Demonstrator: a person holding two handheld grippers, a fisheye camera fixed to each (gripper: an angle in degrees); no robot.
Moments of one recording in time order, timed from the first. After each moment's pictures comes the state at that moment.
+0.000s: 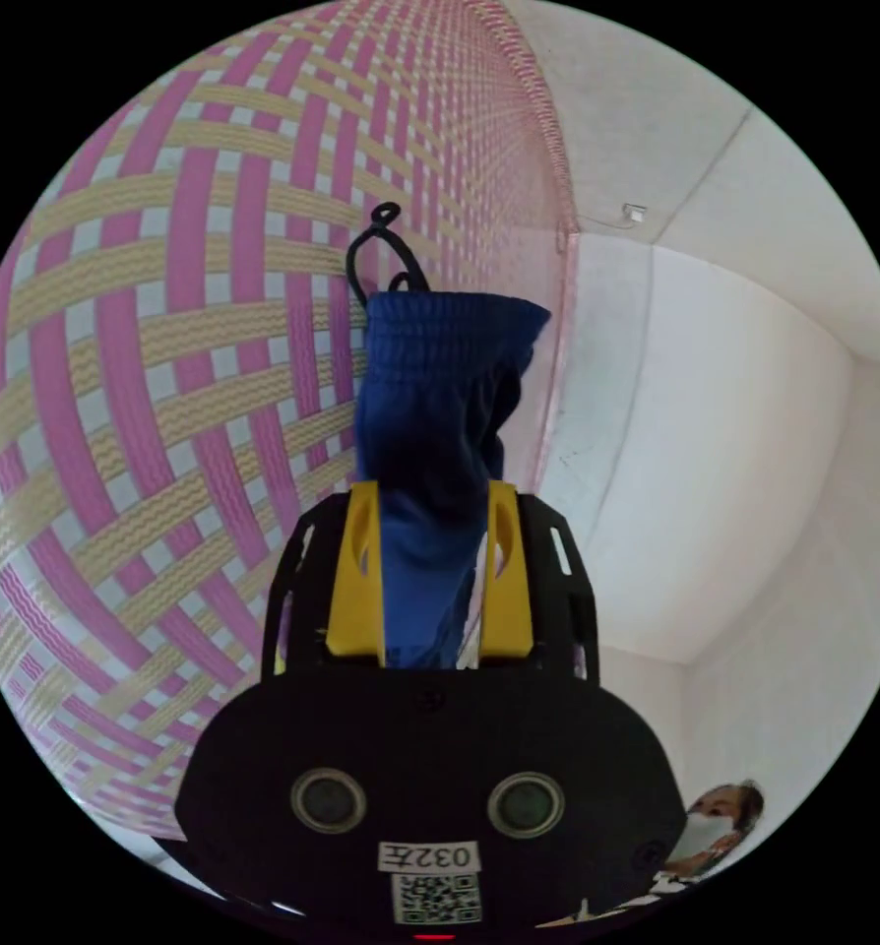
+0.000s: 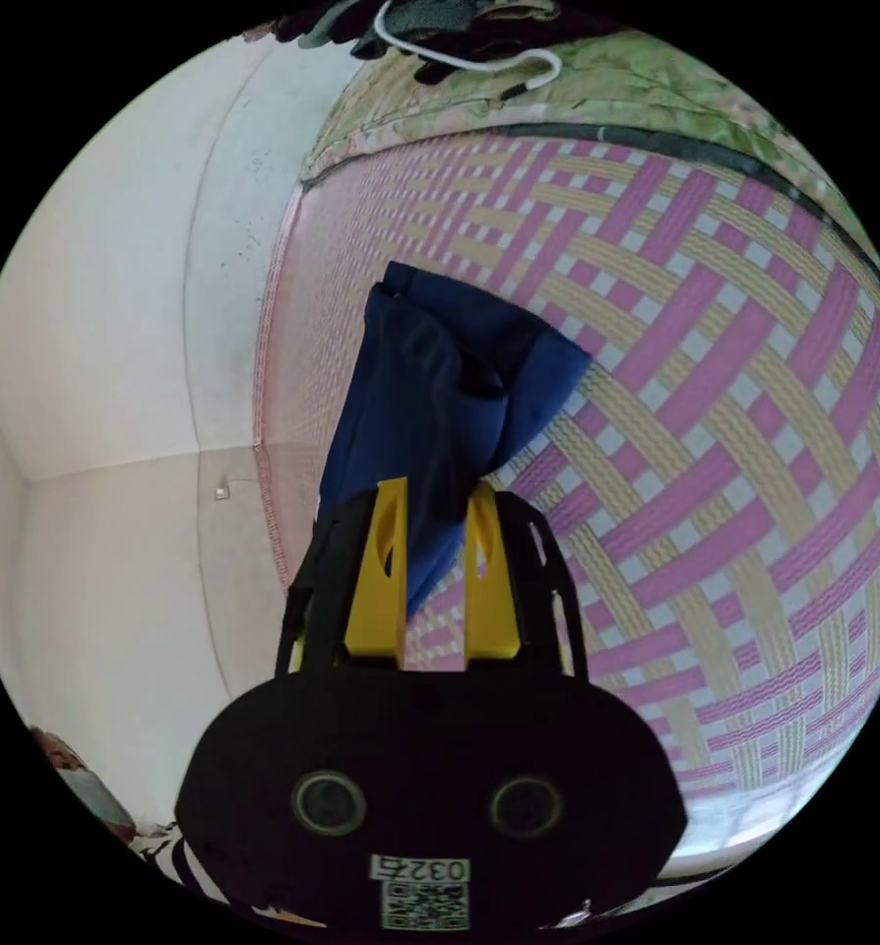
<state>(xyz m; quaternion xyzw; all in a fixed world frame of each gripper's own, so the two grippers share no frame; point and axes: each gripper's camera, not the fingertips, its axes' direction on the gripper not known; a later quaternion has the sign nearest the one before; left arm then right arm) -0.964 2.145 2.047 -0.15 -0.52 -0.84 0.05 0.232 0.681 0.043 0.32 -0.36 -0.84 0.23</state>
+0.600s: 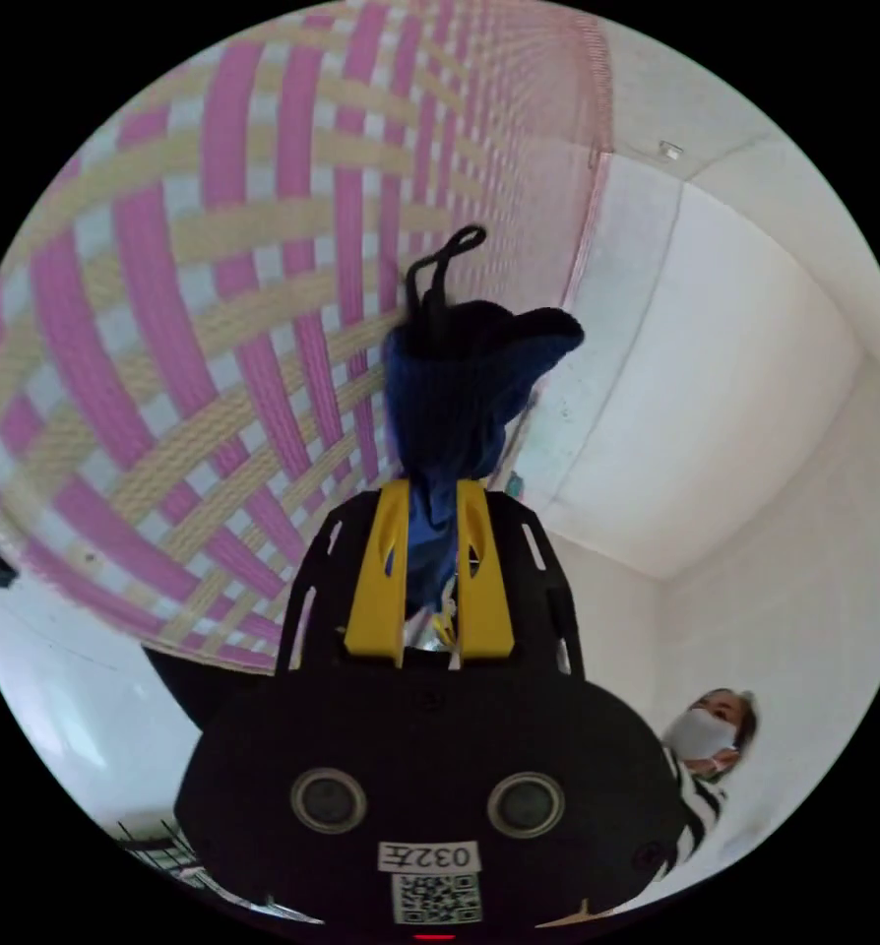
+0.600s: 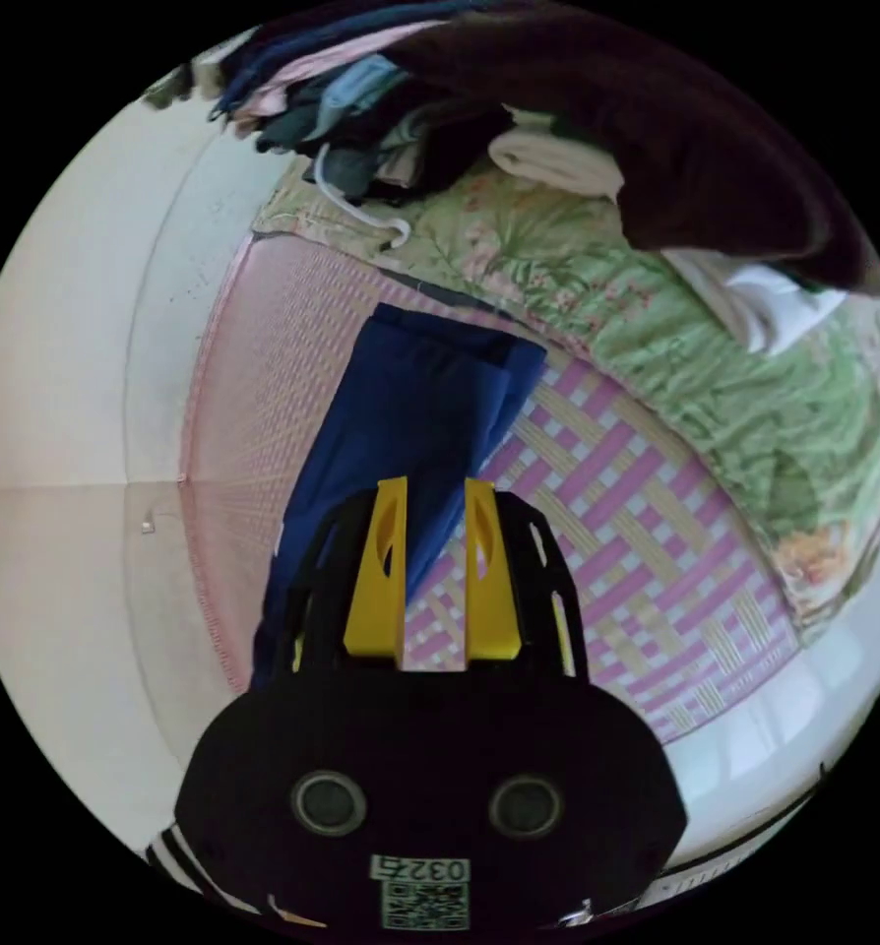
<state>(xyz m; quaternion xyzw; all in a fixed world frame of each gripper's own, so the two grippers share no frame) -0.834 2.039 2.093 -0.13 -0.38 -0.92 0.02 0.246 0.607 -0.017 0.43 -0.40 -0.77 0.27</state>
